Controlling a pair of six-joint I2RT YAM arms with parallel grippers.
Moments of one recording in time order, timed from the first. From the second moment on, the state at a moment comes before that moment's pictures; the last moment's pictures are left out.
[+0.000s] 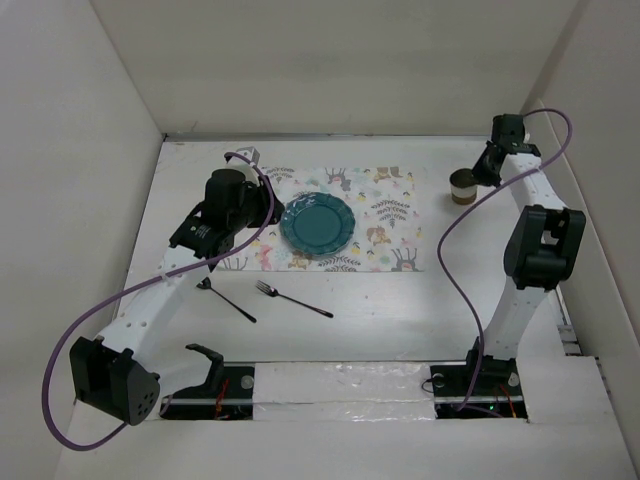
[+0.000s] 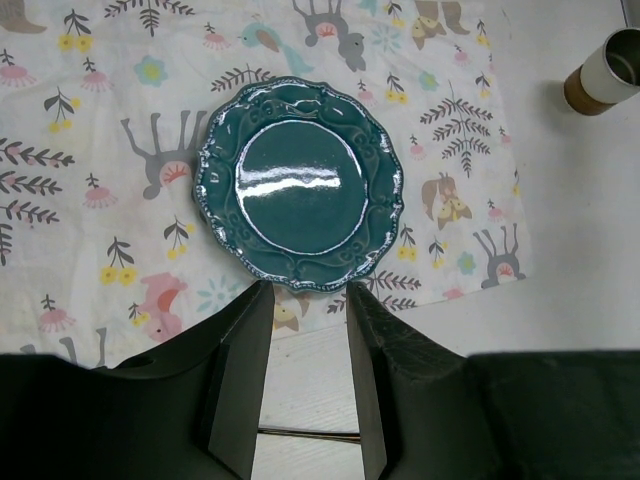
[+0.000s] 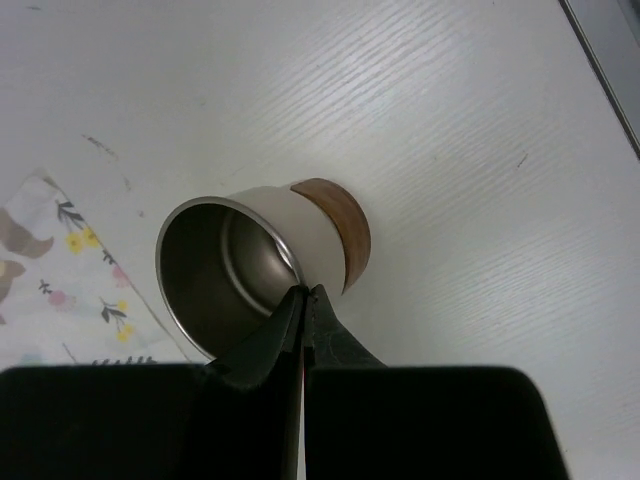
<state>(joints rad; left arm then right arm) -0.41 1.15 1.04 -0.39 0.03 -0.43 -0.14 1.99 1.71 -0.63 0.16 0.45</state>
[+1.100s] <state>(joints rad) -0.41 1.15 1.04 -0.39 0.02 -0.42 0.13 2.20 1.94 -0.59 -0.06 0.56</state>
